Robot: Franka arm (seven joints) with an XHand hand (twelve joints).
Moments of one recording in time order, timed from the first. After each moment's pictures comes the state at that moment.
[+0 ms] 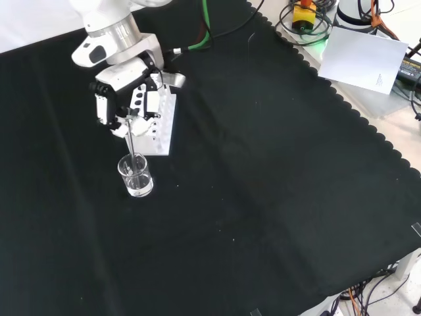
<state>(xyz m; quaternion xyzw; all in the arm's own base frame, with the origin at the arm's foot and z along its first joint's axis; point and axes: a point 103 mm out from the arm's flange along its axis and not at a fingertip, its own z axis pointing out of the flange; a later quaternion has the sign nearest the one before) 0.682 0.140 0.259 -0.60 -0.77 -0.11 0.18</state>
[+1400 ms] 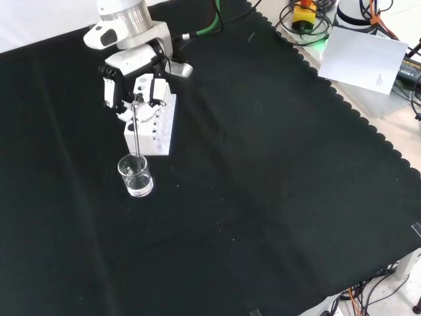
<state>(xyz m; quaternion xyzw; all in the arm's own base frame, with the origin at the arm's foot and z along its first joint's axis) 0.653 0.120 0.260 -0.62 -0.76 -0.12 0.15</state>
